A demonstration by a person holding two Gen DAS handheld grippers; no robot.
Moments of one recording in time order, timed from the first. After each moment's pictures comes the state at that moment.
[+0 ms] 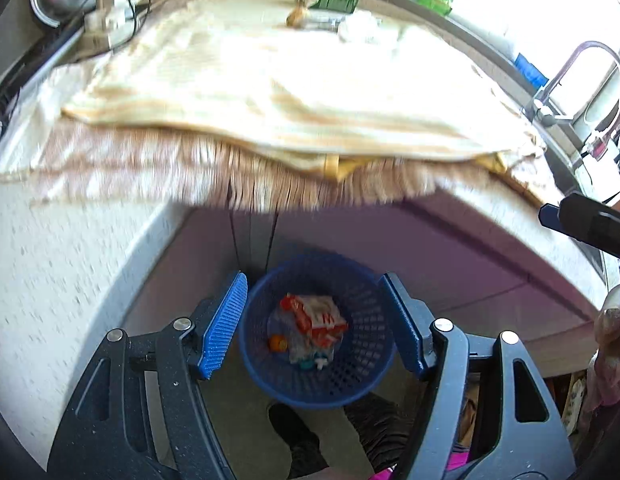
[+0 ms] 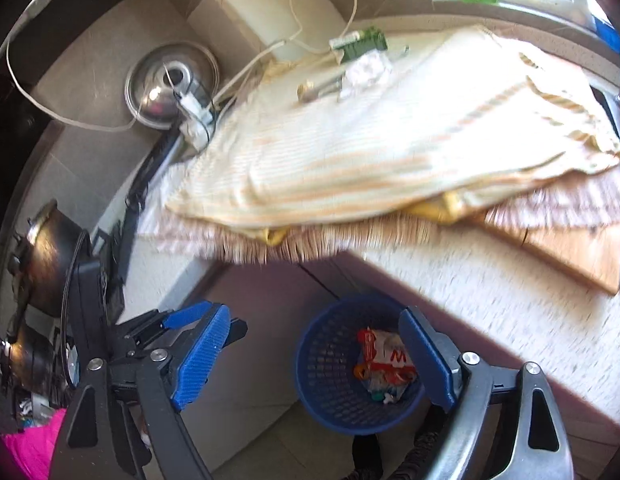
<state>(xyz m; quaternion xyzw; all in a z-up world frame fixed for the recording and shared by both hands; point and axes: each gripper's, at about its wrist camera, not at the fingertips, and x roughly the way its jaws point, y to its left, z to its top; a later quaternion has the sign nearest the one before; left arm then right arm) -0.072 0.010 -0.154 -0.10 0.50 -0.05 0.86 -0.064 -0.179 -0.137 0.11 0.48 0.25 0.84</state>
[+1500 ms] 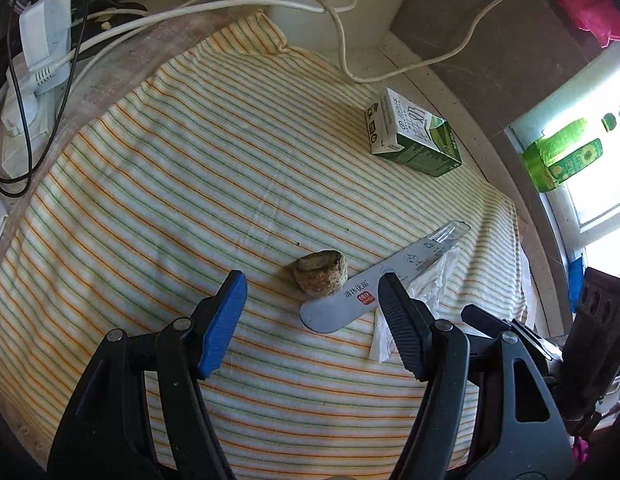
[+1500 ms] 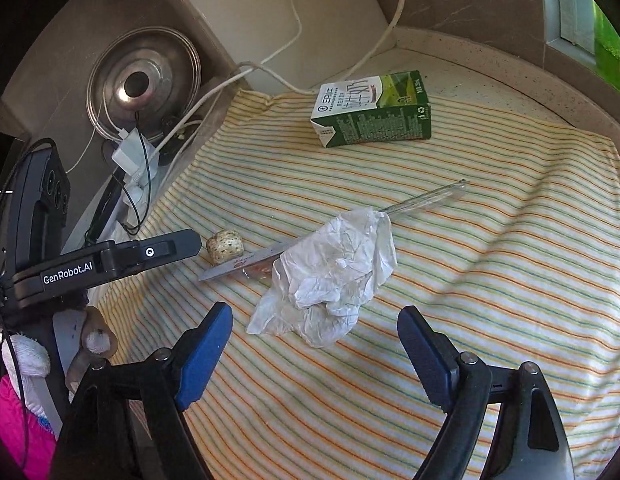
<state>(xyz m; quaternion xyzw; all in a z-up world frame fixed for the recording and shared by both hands) 0.231 0.068 -0.138 -0.29 0.50 0.06 0.81 0.261 -0.140 -0.136 -0.01 0.52 0.34 0.78</state>
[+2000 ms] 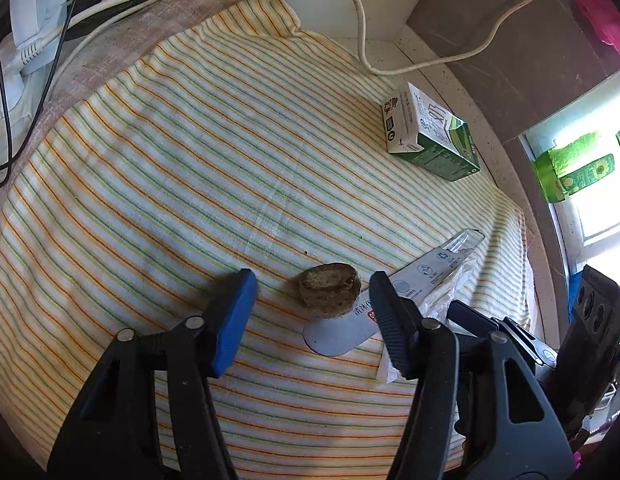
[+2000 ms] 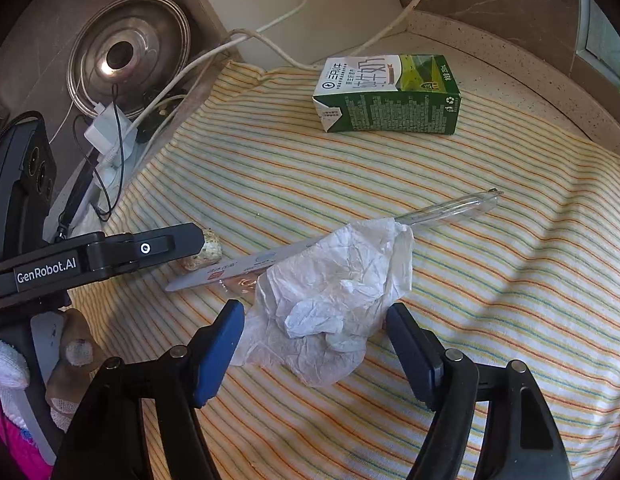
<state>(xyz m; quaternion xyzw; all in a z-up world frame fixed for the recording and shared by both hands) 0.245 0.072 -0.154 -0.31 0.51 0.07 0.80 0.274 -0.107 -0.156 -0.06 0.53 0.33 0.78</state>
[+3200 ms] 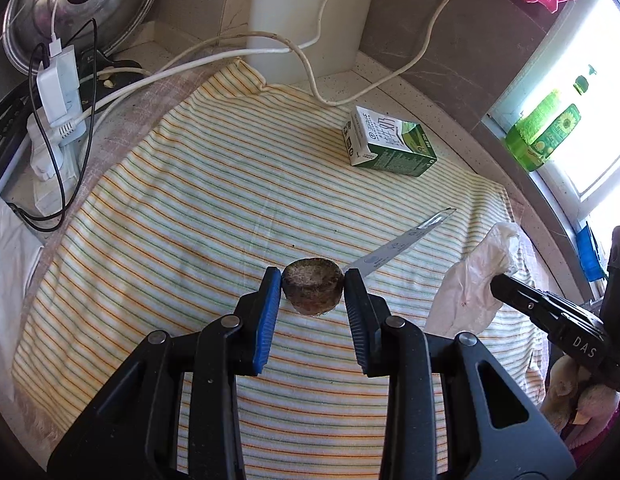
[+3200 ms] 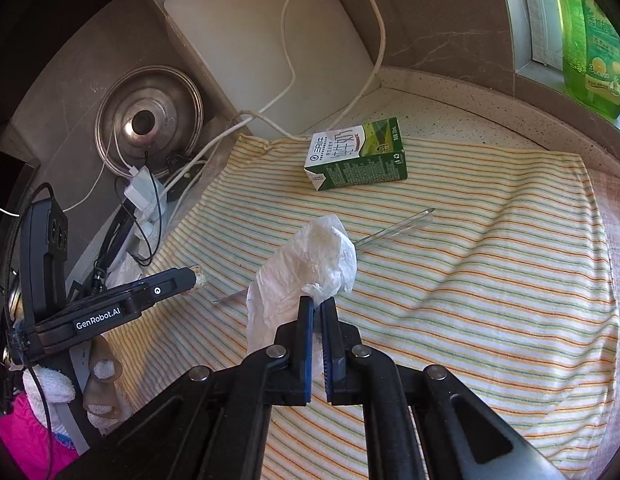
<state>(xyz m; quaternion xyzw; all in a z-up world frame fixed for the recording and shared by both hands) 0.199 0.048 -0.102 -0.21 0.45 0.06 0.86 0.246 -0.170 -0.099 0.03 0.46 0.34 0.82</state>
